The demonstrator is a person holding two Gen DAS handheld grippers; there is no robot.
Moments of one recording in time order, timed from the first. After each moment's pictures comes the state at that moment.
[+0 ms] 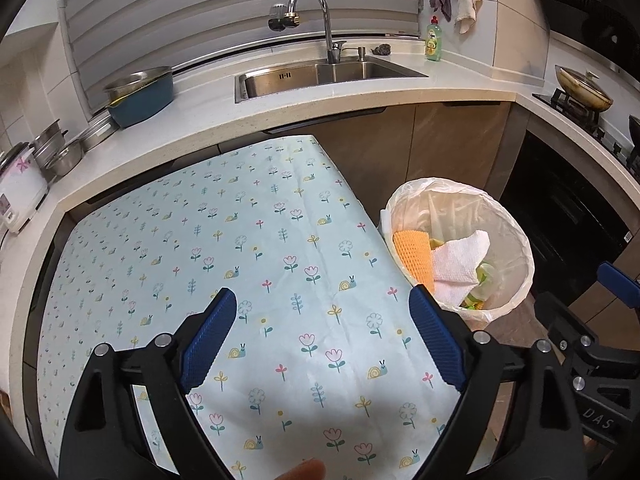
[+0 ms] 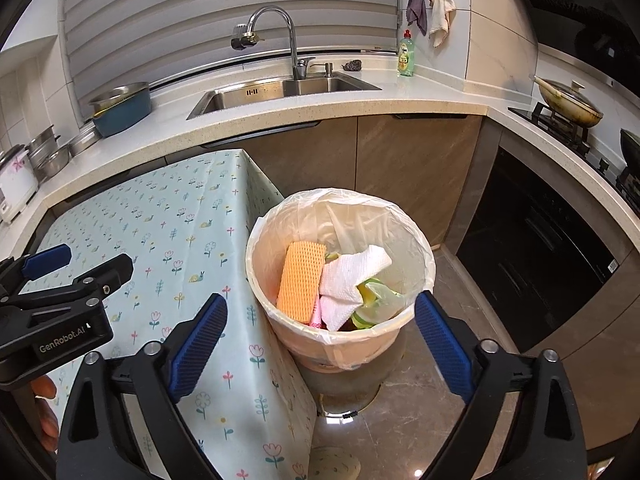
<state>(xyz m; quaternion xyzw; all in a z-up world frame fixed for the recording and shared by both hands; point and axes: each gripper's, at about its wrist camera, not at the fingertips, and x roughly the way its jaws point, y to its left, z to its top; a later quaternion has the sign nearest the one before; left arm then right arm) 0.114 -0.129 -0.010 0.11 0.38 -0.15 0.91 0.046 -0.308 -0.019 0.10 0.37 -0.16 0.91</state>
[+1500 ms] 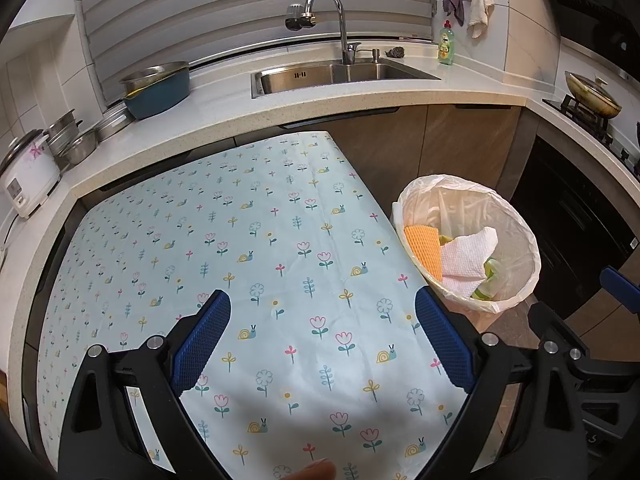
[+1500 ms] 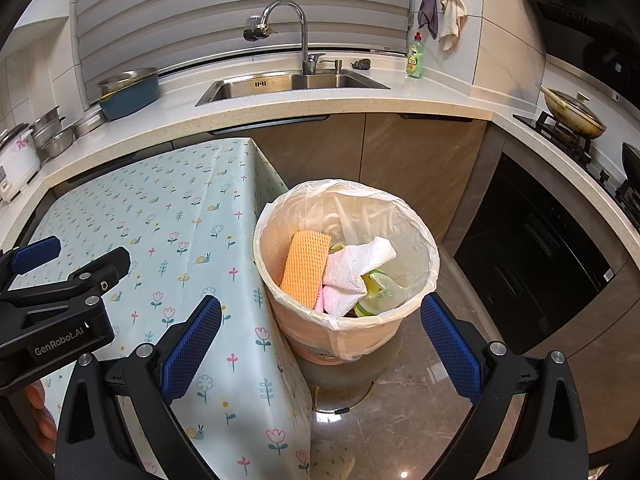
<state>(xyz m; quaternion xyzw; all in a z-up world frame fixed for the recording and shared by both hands) 0.098 -0.117 -0.014 0.10 0.38 -0.12 0.91 0.040 -0.291 -0.023 0.07 0.38 -0.16 0.91</state>
